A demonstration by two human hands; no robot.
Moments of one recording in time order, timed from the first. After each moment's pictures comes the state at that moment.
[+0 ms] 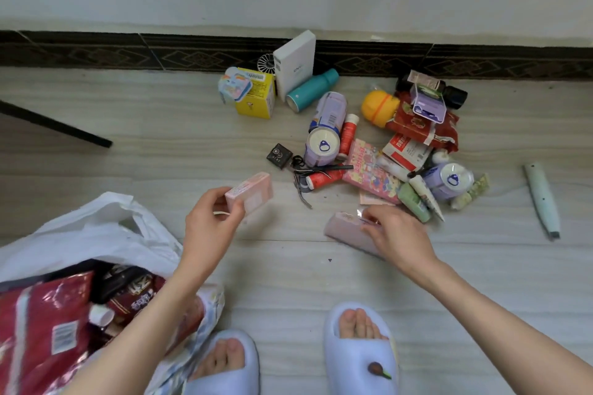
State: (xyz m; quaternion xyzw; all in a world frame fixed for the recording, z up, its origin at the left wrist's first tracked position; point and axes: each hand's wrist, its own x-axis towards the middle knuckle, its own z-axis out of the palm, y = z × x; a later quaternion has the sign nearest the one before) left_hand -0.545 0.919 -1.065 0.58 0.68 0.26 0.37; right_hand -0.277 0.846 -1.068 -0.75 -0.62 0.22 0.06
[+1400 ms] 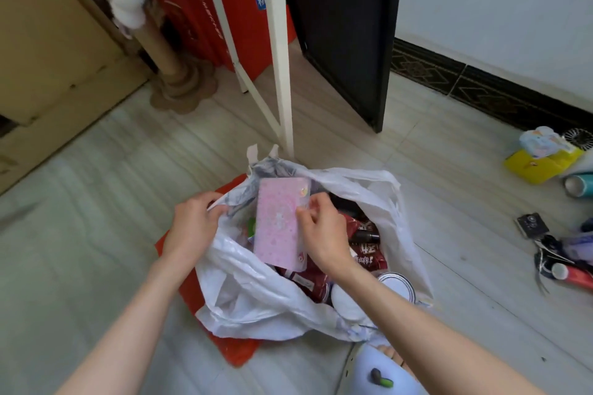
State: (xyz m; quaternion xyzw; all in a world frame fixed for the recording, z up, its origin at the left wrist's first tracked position) left_hand -0.920 0.777 -0.979 0.43 0.87 0.20 0.14; right_hand -0.734 0.848 -0.999 -0.51 -0.63 0.55 0.20
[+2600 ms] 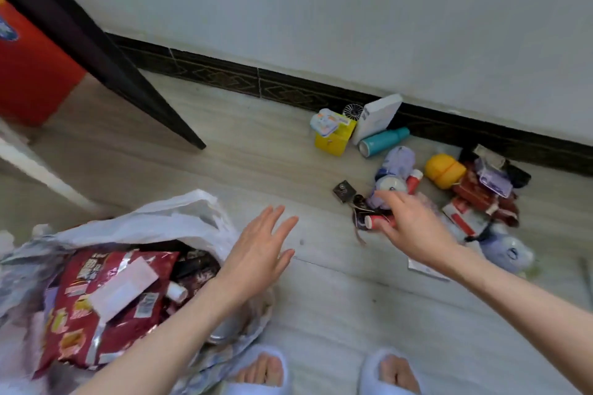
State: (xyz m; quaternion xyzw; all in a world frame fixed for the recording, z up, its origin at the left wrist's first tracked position) left_hand -0.620 0.894 -1.053 0.82 0.54 0.06 0.19; right_hand -0.357 0.930 -0.998 -0.65 -0.74 0.19 -0.02
